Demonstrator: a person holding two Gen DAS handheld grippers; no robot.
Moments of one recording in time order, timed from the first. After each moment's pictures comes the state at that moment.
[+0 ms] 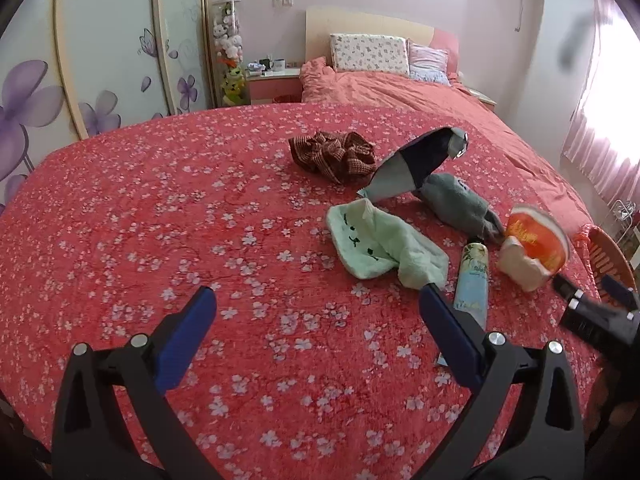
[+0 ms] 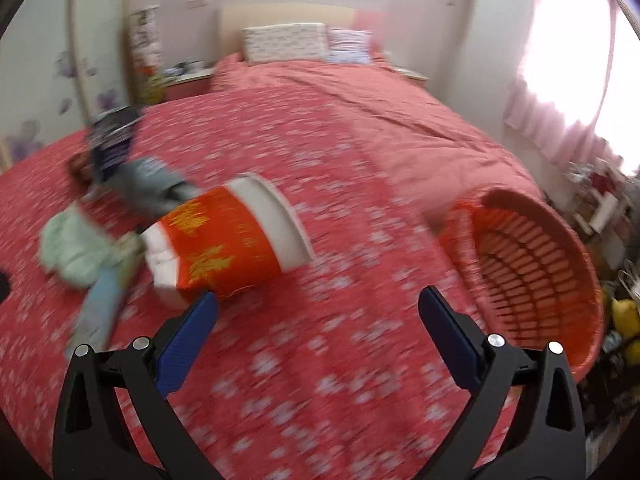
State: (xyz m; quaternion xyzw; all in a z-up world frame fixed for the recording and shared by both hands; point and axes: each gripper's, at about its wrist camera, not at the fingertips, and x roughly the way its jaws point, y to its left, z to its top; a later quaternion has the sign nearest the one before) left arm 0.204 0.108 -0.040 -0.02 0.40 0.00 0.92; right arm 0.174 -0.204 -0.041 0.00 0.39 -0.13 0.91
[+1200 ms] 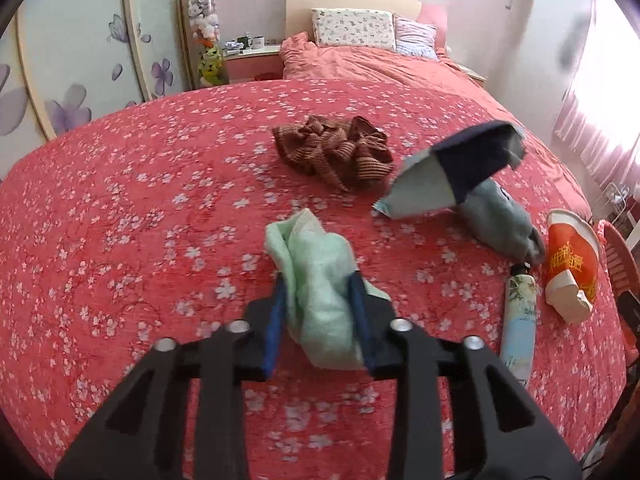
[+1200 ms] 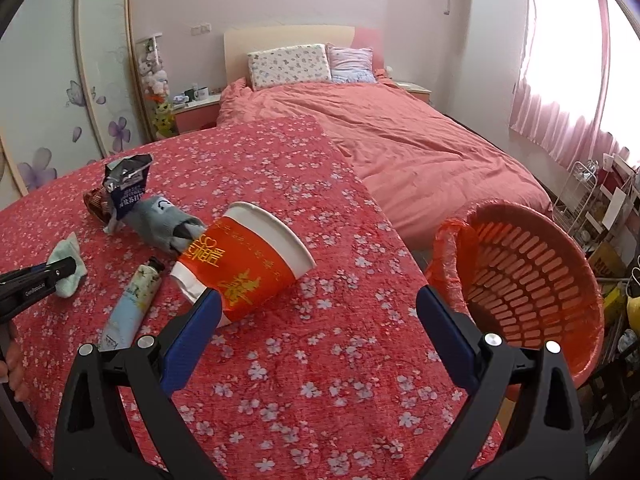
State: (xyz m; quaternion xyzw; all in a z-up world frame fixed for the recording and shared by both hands) left arm 0.277 0.126 -0.070 -0.01 0.44 -0.03 0.90; right arm 0.159 -0.210 -0.021 0.03 0.36 -0.07 0.93
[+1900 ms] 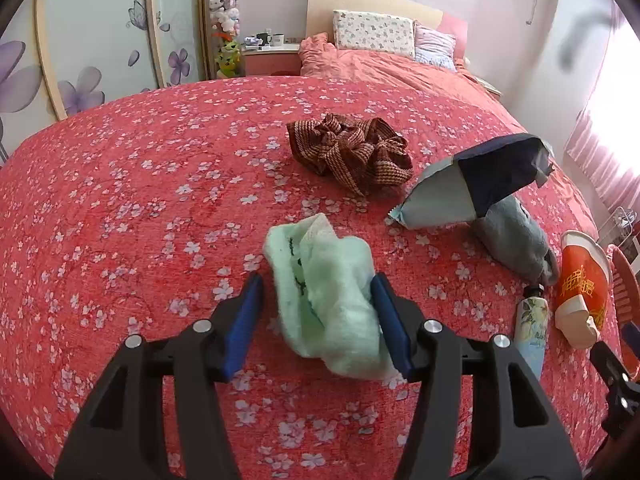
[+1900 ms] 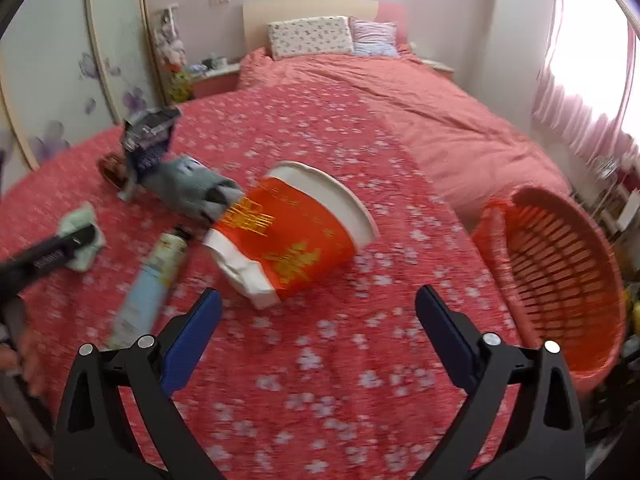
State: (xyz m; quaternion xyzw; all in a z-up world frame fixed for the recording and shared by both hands) left arm 0.289 0.127 -0.078 -0.04 0.44 -0.01 0.90; right arm 0.174 -0.181 -0.040 0.00 0.41 -0.07 0.91
